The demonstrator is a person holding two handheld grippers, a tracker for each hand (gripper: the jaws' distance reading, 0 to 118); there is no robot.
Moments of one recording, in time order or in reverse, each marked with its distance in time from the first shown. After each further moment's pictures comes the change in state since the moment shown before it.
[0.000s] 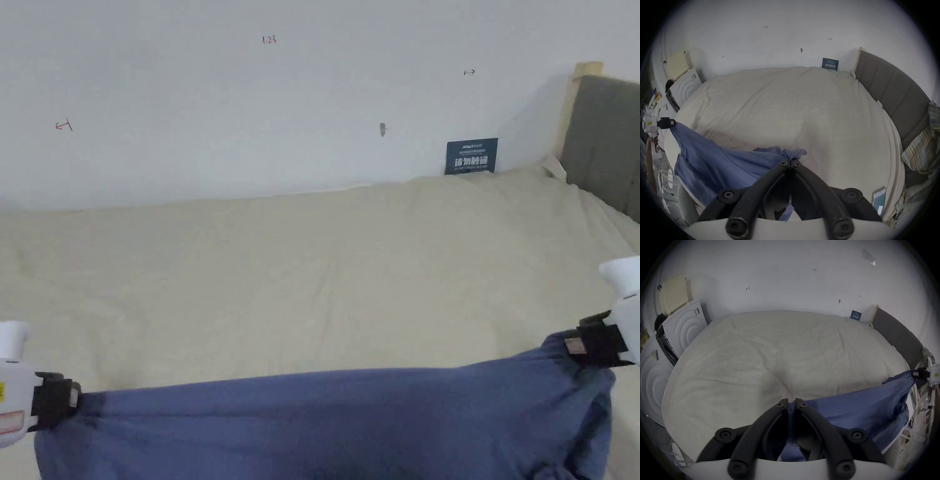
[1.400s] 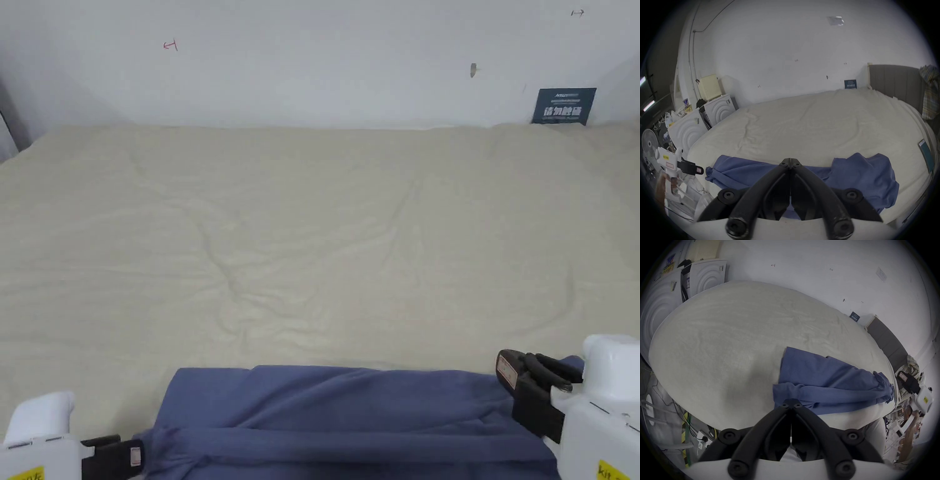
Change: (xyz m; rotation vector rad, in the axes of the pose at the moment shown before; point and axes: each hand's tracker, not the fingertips) left arm -0.055 -0.211 0.061 -0.076 -0.135 0.315; right arm -0.196 -0.161 0.032 0.417 0.202 -0.084
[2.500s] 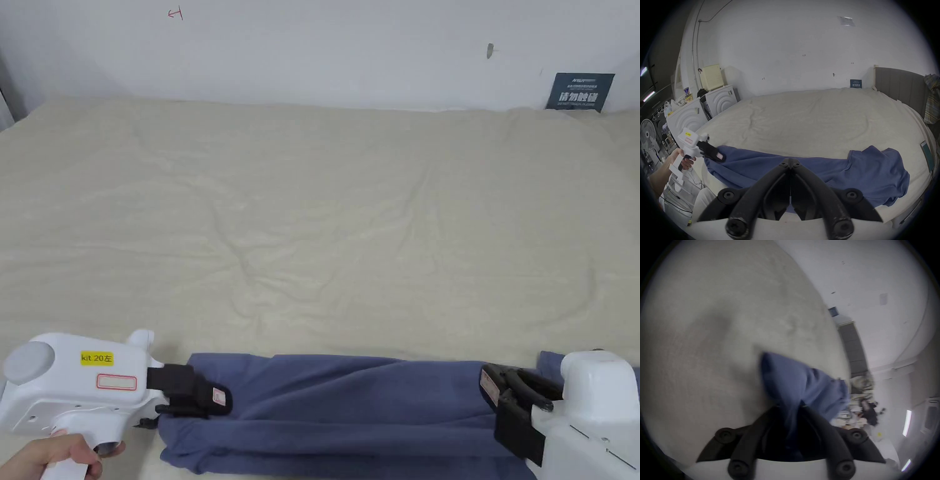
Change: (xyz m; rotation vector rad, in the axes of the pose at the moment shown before) left arm -0.030 0.061 -0.120 -0.388 -0.387 0.220; right arm -0.040 -0.022 -0.012 -0.074 0.021 0.038
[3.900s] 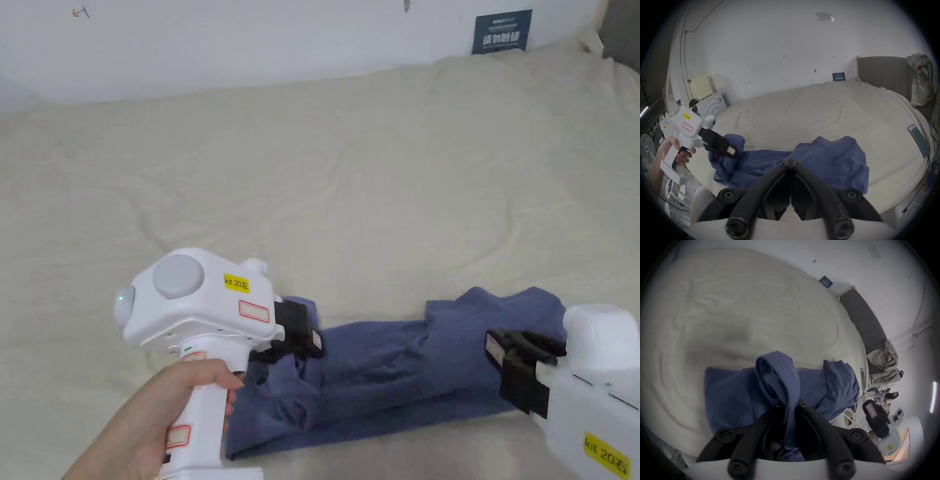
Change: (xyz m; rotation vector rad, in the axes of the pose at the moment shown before) left arm 0.221 -0.024 -0.121 -0.078 0.143 -0.258; right arm 0.090 -0.017 0.050 -0.004 -0.074 -0.119
